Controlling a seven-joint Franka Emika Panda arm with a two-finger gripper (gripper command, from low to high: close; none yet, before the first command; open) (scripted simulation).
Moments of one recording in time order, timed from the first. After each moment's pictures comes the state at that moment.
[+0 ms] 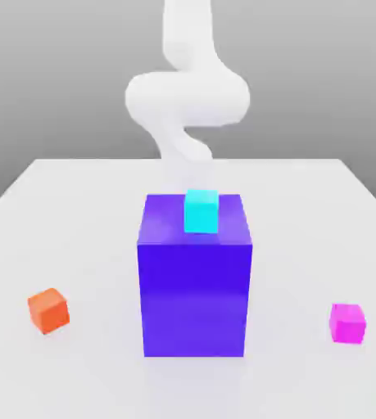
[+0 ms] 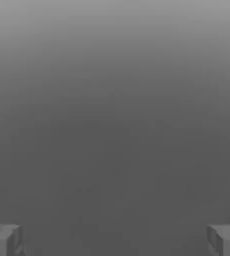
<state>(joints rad) 0.07 -0.71 0.00 -2.33 0.02 2.35 0.71</state>
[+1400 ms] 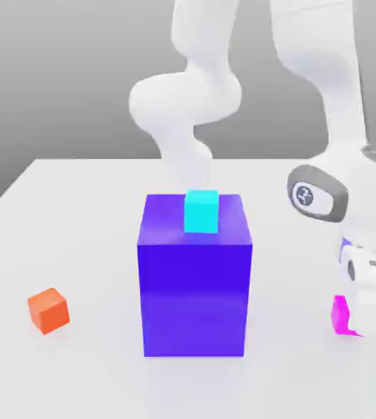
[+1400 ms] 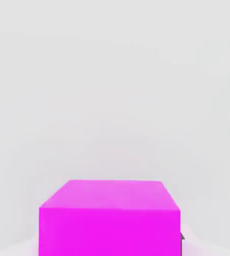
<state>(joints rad) 0.60 0.20 0.09 -2.63 -0.07 2.83 0.10</state>
